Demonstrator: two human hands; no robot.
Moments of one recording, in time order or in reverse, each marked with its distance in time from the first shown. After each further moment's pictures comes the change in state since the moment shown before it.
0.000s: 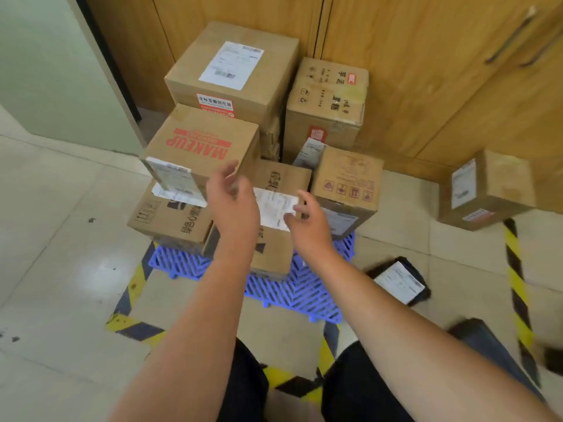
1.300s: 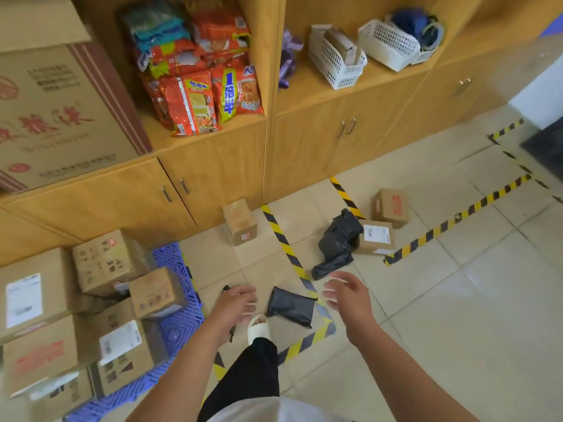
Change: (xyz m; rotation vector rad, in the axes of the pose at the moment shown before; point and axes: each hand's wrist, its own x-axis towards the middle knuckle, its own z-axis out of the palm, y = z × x) left_hand -0.356 0.457 0.184 0.551 -1.269 -0.686; right_hand -0.412 -0.238 -0.595 0.651 0.836 0.605
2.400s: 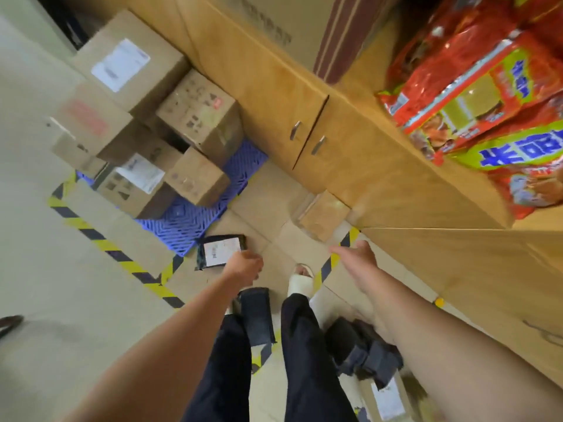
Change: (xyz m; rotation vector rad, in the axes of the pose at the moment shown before) left_hand 0.259 0.066 -0.025 -0.729 0.454 -0.345; right_hand 0.371 -0.127 0.341 -1.396 -0.536 -0.098
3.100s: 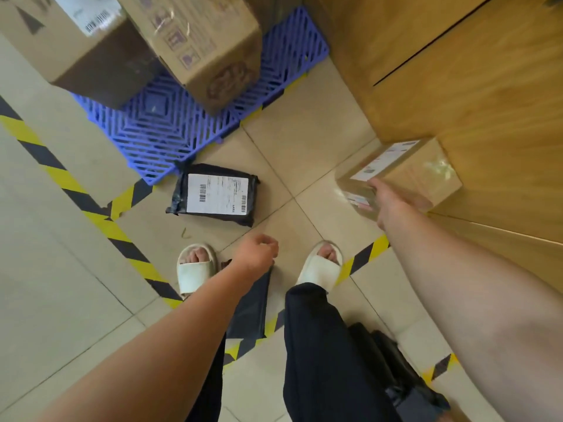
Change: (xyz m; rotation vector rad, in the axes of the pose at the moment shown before) left_hand 0.298 -0.179 0.049 -0.284 -0.022 -0.134; right_hand 0.329 0.023 0.217 0.160 -0.007 0.179
